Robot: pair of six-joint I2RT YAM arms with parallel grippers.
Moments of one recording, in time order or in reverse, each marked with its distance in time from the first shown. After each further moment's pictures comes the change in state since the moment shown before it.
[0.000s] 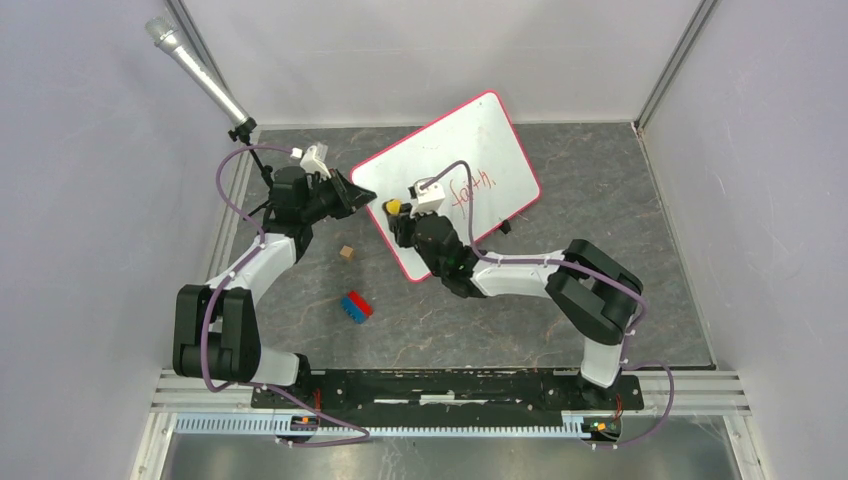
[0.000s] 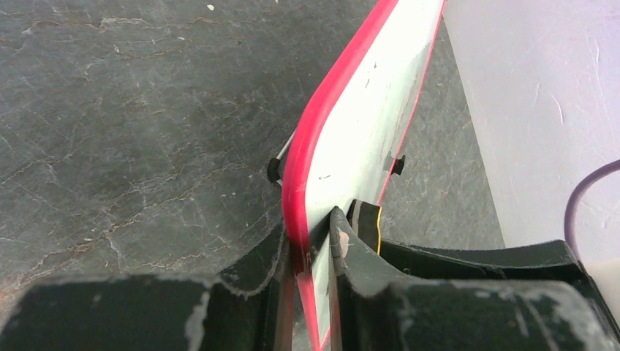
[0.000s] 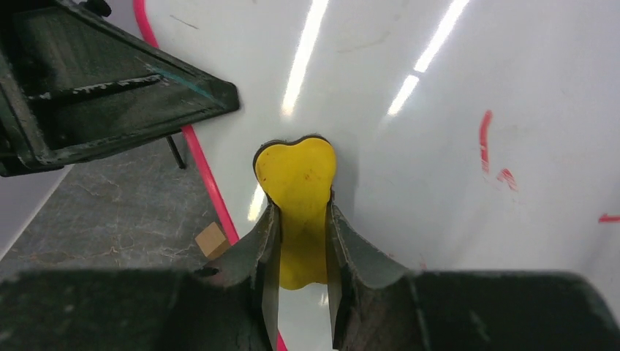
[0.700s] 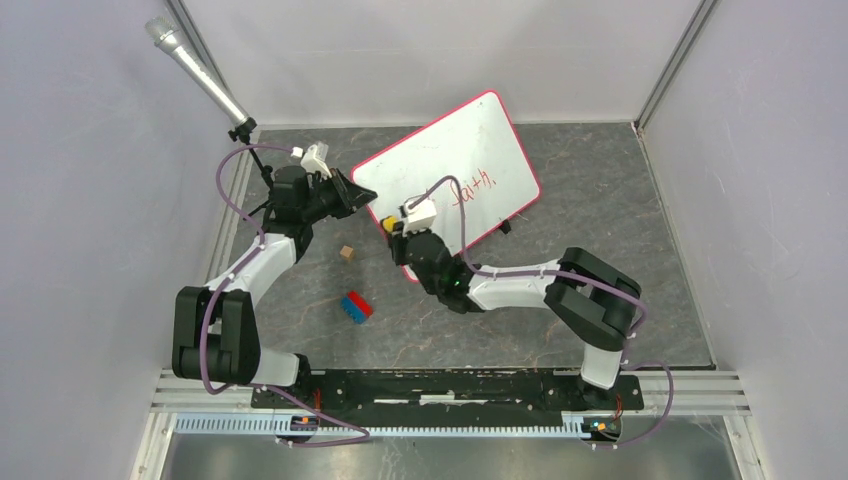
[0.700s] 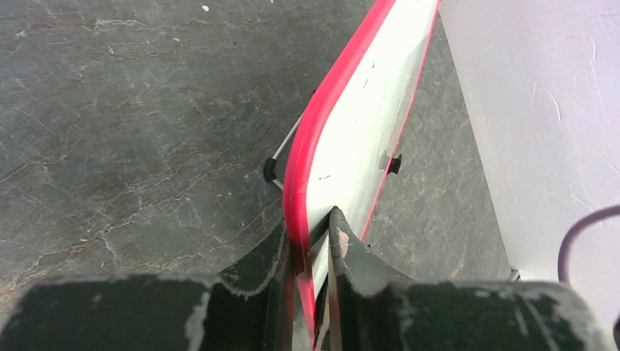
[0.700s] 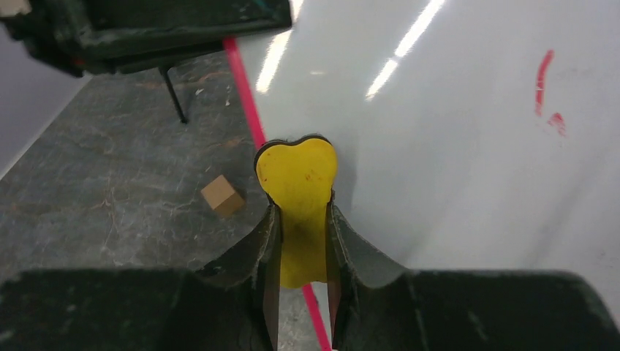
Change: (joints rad) left arm -0.007 -0.009 0.006 -0.012 -0.002 0.001; right arm 0.064 -0.029 -0.074 0.002 0.103 -0.002
